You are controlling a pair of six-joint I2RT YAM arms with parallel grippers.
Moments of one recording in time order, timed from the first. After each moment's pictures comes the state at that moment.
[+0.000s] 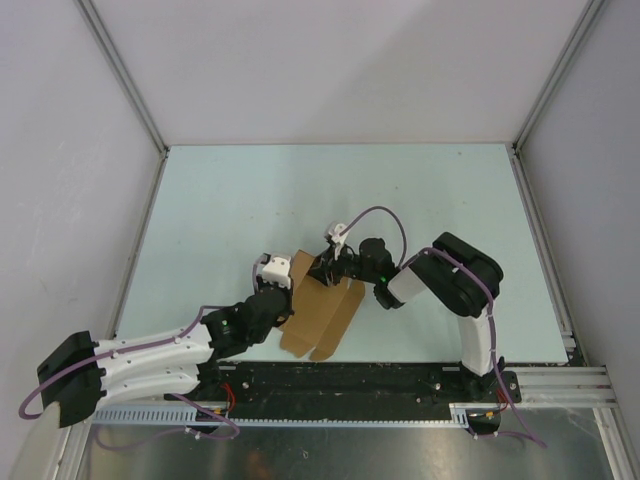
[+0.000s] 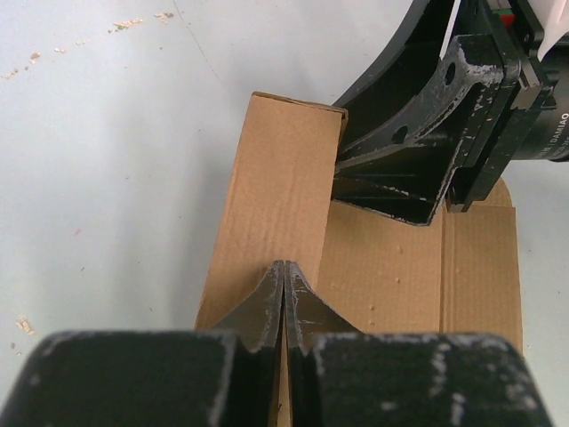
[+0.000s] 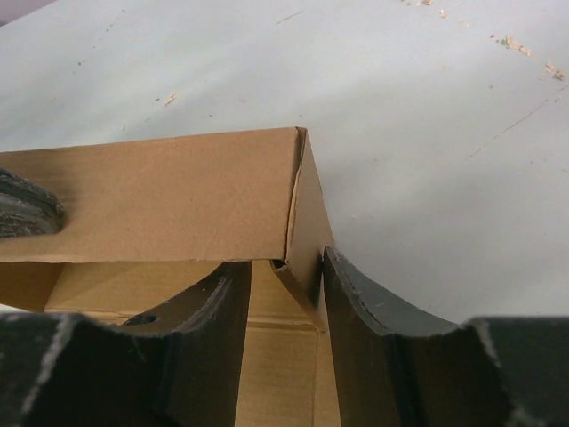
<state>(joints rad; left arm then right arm) -1.06 0.92 0.34 0.09 -0.66 -0.38 0.76 2.00 0.73 1.12 -0.45 0.12</state>
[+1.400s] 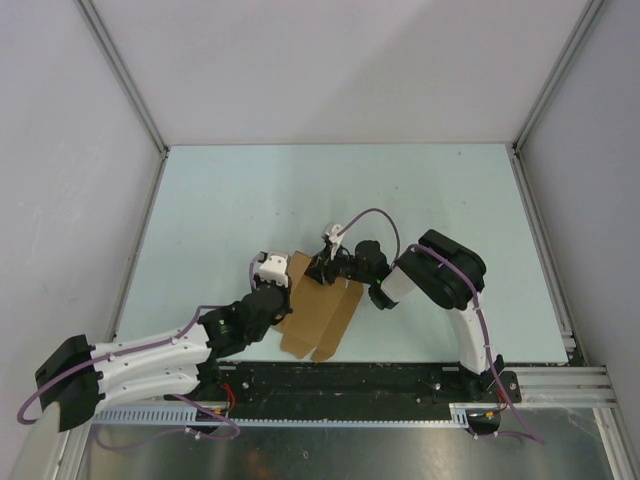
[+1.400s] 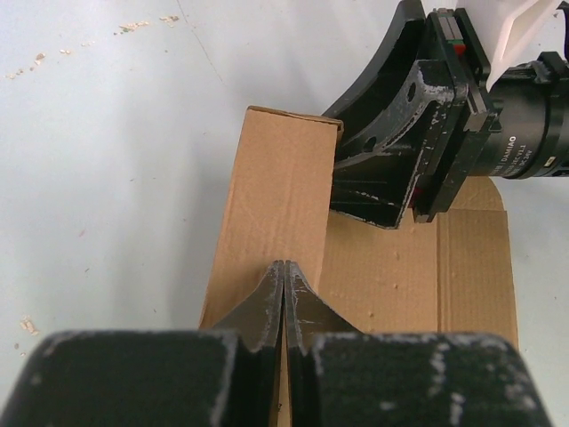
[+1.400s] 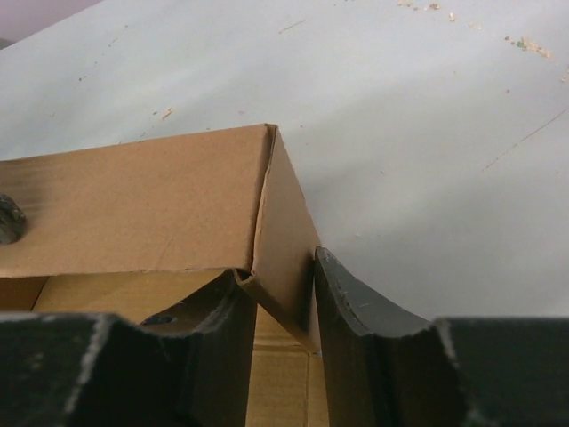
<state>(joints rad) -1.03 0.89 0.34 0.08 -0.64 -0.38 0.77 2.12 0.78 1.24 -0.45 0.18</state>
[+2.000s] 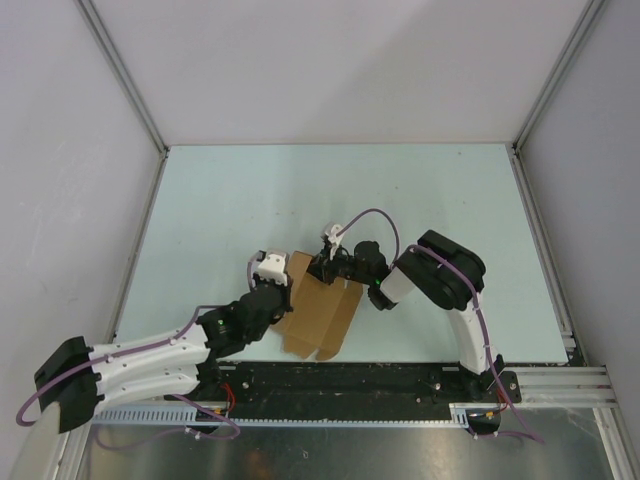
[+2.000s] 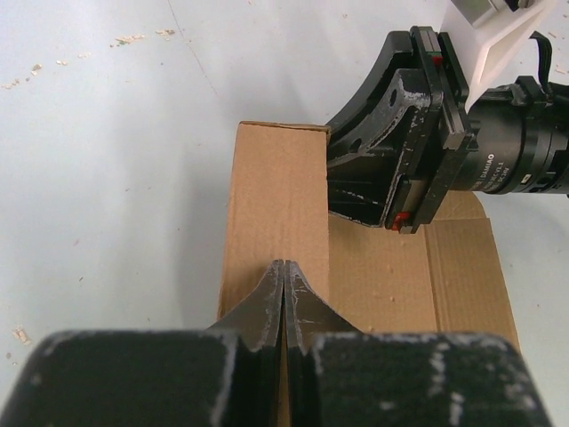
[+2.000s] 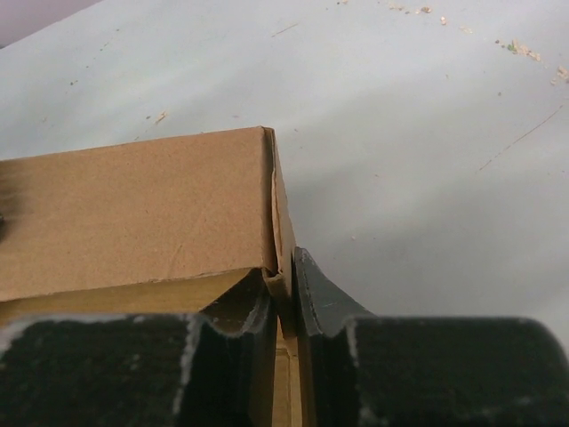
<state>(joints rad) -1.03 0.88 0.34 0.10 -0.63 -0.38 0.78 2.12 0.78 1.25 -0.42 0.18</state>
